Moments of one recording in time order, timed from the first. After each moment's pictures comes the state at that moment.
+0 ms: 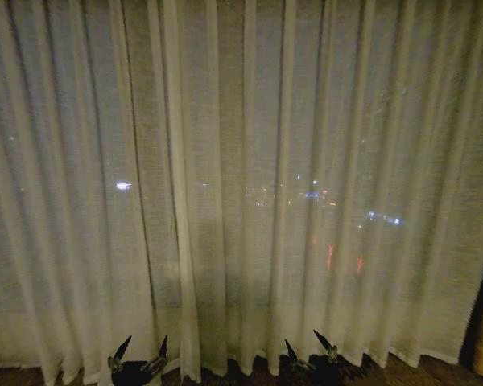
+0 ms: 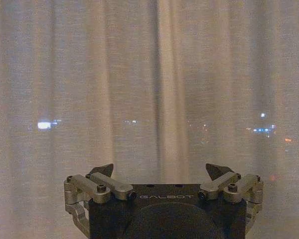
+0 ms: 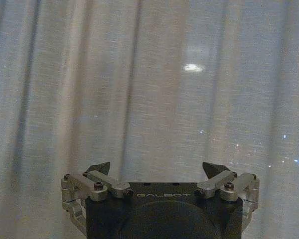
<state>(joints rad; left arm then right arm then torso) 1.57 -1.48 -0.64 -2.29 -0.11 0.23 0.00 -1.46 1.37 0.62 2.06 0.10 -0.05 -0.24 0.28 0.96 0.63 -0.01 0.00</state>
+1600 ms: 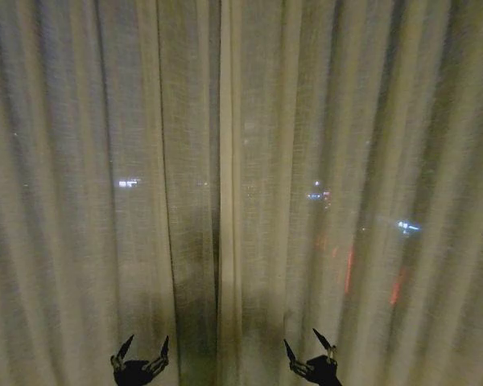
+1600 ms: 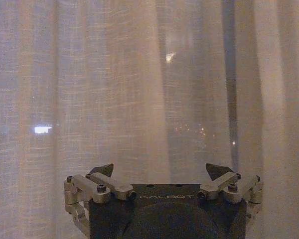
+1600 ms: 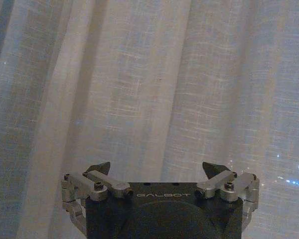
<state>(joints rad) 1.55 -1.46 -0.64 -2.23 -0.11 0.18 0.02 -1.46 1.37 0.59 2.03 0.02 0.04 -0.19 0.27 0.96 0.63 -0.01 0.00</state>
